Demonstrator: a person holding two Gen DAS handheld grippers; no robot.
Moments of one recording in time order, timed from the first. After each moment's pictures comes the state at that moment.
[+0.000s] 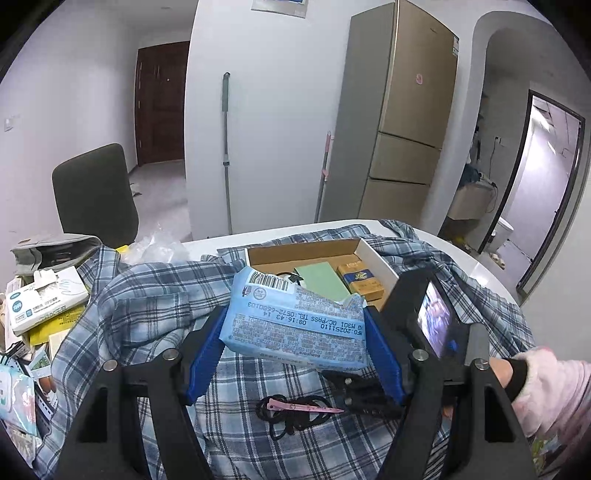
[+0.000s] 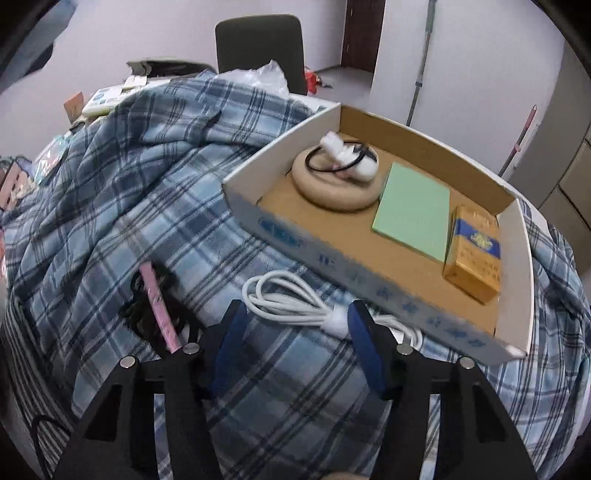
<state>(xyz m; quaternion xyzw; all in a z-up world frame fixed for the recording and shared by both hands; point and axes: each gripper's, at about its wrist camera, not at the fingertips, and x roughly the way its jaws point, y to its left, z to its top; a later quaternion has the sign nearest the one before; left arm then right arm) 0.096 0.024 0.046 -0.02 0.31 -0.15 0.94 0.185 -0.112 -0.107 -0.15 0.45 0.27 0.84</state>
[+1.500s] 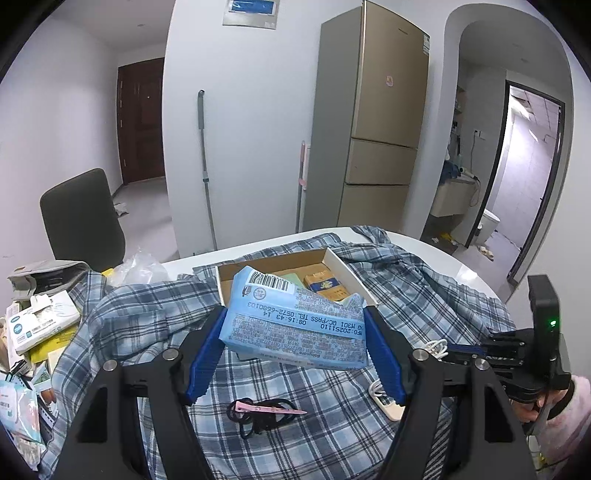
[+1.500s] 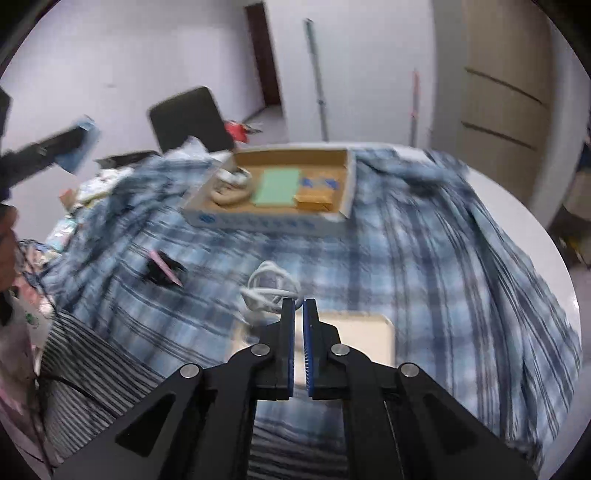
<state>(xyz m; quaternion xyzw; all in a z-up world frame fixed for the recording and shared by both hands) 0.068 -0.011 0.073 0.01 0.29 -0.18 0.94 0.069 -0.280 -0.050 0.00 0.42 0.15 0.89</state>
